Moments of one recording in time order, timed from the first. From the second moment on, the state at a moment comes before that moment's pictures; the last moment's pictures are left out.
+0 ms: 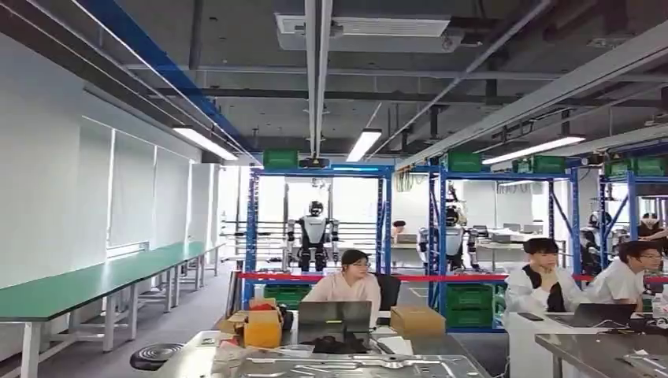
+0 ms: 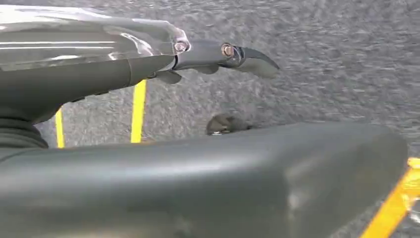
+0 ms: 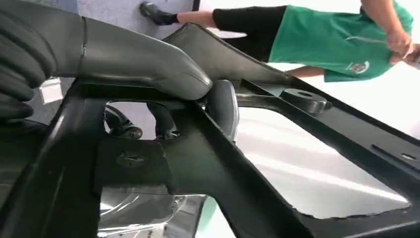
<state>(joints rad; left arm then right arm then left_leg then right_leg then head) -0.09 -0.03 1.41 -0.24 -1.02 -0.03 -0.26 -0.17 -0.09 0.69 -1.67 0.11 0.31 -0.58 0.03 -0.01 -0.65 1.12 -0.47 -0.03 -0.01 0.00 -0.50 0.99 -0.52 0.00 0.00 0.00</state>
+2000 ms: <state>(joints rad) -0.08 -0.03 1.40 -0.24 -1.02 -0.03 -0.27 -0.12 -0.05 0.64 -1.69 0.07 0.34 -0.57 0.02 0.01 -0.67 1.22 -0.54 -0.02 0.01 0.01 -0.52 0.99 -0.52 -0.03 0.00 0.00</state>
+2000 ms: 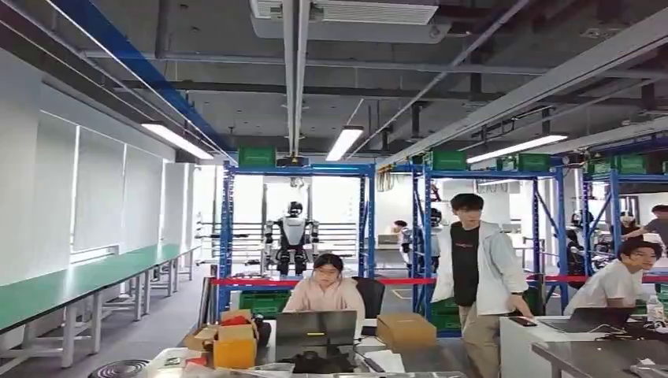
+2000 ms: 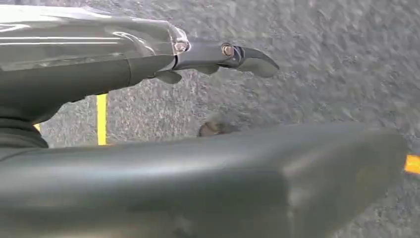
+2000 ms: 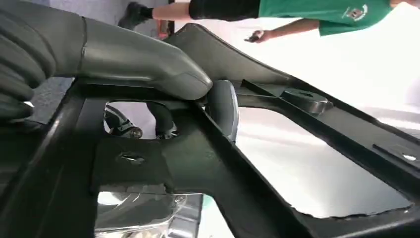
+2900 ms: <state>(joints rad) -0.09 -0.02 1.40 -0.24 -1.02 -0.03 -0.27 -0.12 -0.06 0.64 -1.70 0.08 0.34 -0.58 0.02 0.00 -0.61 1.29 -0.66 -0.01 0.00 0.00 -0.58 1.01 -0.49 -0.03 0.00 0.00</state>
